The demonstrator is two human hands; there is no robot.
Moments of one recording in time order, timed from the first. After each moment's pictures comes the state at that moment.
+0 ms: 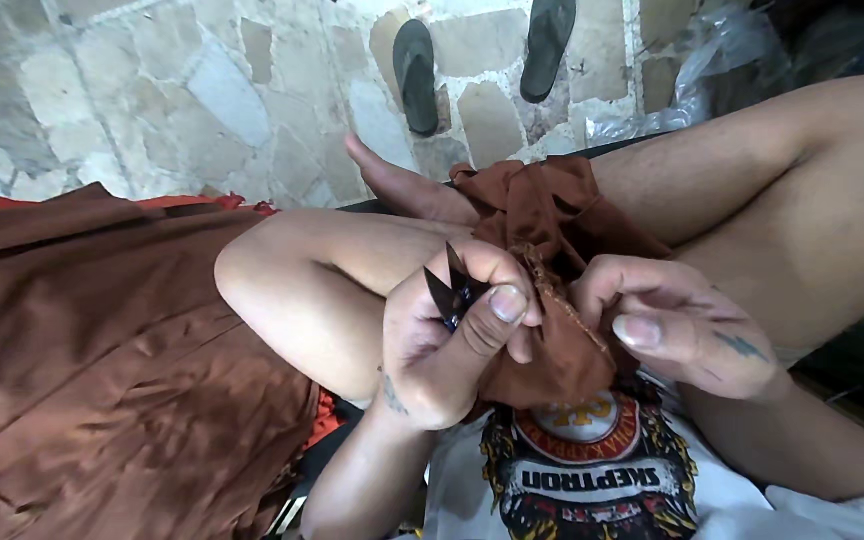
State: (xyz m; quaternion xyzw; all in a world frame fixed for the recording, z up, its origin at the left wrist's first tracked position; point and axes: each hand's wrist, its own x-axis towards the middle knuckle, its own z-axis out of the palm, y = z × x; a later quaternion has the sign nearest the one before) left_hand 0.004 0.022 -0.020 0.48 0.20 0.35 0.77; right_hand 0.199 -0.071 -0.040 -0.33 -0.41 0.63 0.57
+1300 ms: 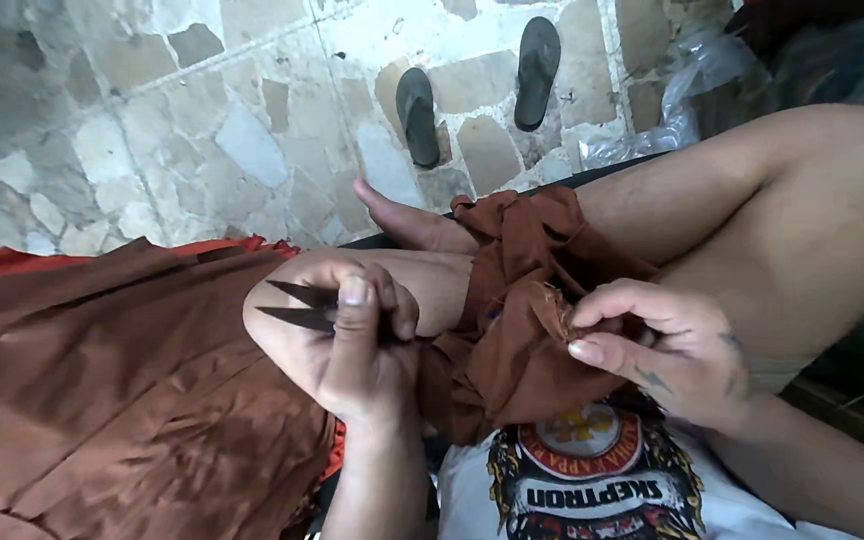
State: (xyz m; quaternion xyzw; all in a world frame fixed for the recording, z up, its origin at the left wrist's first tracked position) left_hand -0.013 0.051 -0.027 0.53 0.33 0.51 0.59; right_hand 0.192 -0.081 -0.035 -0.52 -0.47 0.43 0.57
